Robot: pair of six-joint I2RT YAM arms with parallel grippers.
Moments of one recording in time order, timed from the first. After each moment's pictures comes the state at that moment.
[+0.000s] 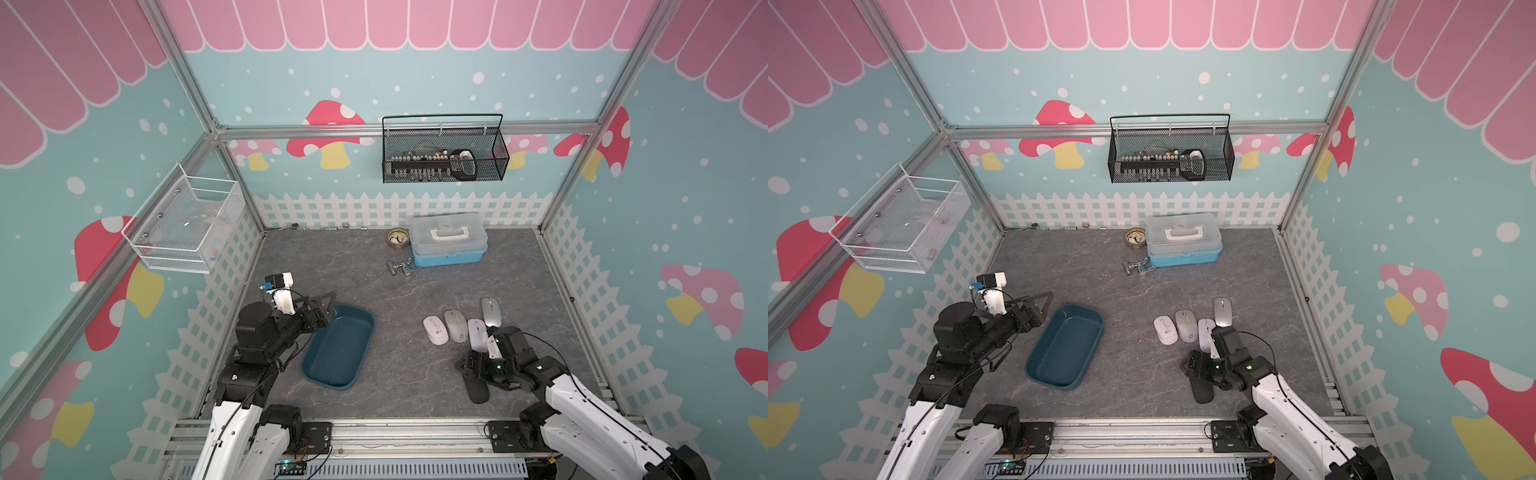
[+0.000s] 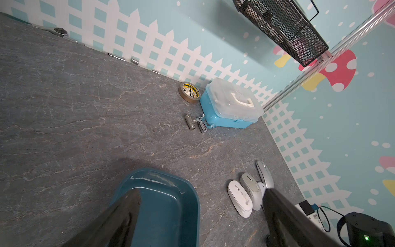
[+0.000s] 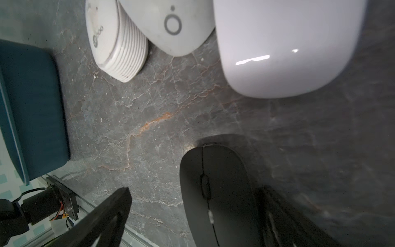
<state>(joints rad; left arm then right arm) -0.08 0.59 0.67 -0.40 0.33 -0.46 0.48 0.85 0.35 -0.58 -0.29 0.71</state>
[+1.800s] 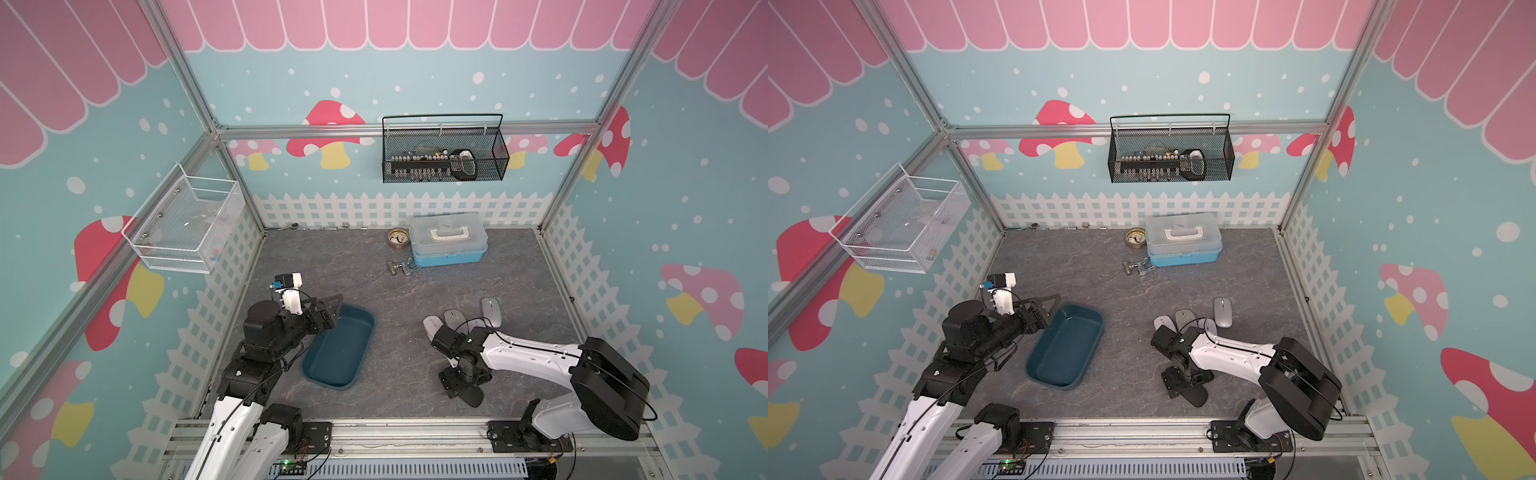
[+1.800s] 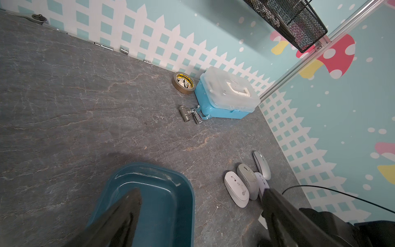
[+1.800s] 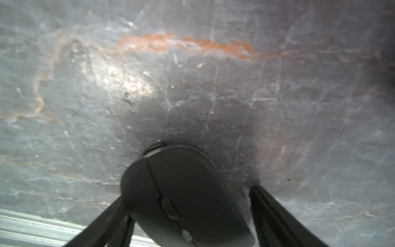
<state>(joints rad) -0.17 0.61 0.67 -0.40 0.30 -0.46 0.89 1.45 0.73 -0.89 -0.02 0.49</state>
